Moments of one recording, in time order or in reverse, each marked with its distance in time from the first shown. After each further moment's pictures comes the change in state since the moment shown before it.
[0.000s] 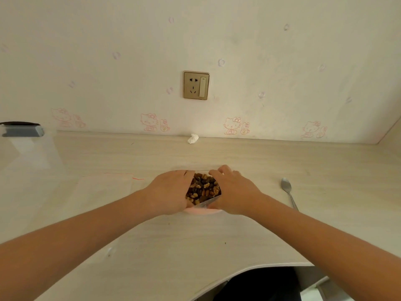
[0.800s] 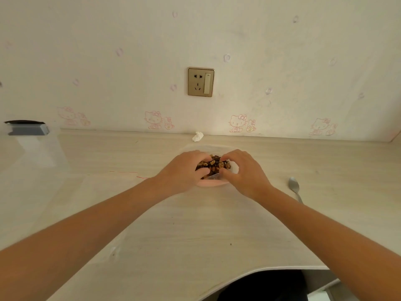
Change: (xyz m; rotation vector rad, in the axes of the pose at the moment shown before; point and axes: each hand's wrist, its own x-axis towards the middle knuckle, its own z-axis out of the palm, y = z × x) left_hand 0.030 -0.002 -0.017 -0.456 0.216 0.023; right_hand 0.030 0.036 0.008 0.435 0.439 -0.078
